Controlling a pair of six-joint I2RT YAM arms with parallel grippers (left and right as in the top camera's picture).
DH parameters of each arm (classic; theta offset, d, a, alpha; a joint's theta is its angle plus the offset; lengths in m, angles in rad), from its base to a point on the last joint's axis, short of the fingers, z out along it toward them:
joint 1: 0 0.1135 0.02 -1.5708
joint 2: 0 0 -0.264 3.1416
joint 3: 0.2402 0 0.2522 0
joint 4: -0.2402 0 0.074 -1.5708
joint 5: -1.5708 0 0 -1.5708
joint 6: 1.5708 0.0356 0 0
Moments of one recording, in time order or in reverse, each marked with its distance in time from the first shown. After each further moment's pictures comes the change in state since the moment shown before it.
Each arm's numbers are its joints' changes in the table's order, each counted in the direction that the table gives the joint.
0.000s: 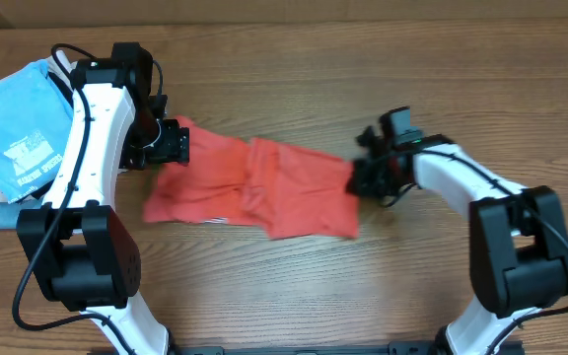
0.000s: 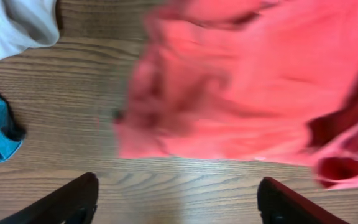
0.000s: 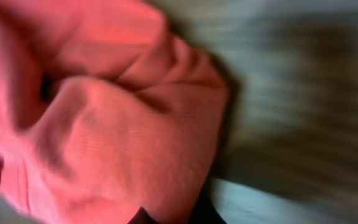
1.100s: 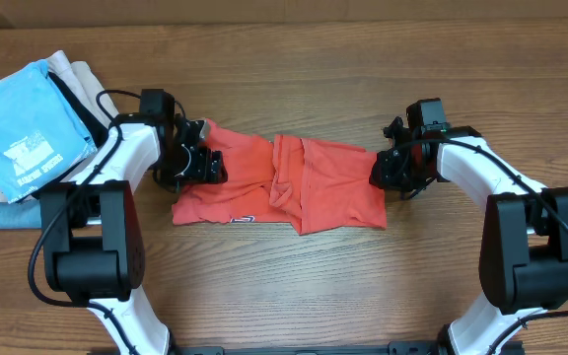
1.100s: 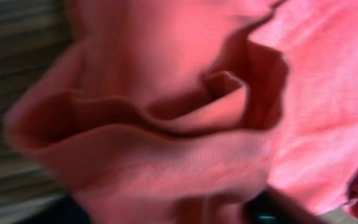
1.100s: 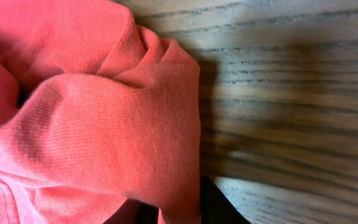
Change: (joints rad) left arm -0.029 0.045 -0.428 0.587 -0.342 0.133; right arm -0.081 0.000 0.032 -0.057 -0.080 -0.048
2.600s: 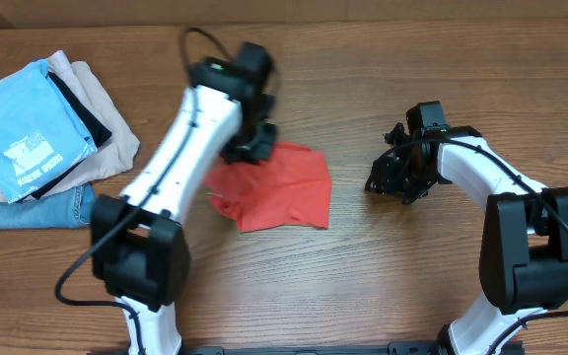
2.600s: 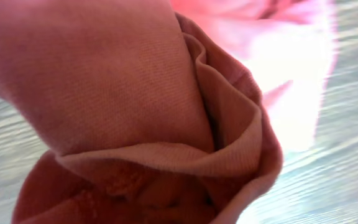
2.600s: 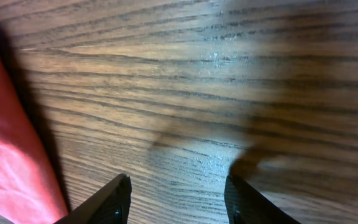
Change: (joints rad) left arm -0.416 0.022 0.529 -0.515 0.306 -0.189; right arm -0.001 0.000 0.001 -0.072 -0.007 0.020
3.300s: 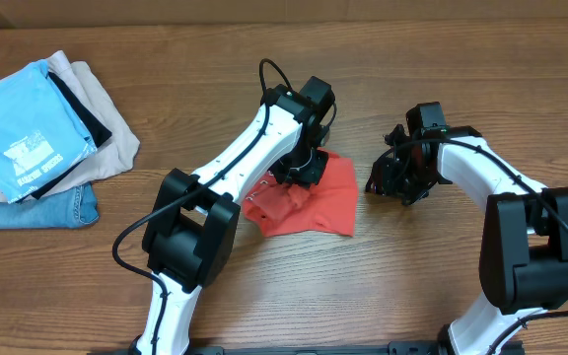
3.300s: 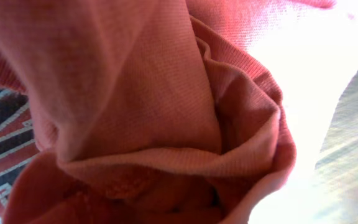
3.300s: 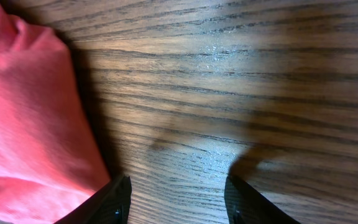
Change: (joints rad) left arm -0.161 0.190 -0.003 0.123 -0.135 -0.069; right arm 0.000 0.000 0.000 -0.010 0.000 0.000
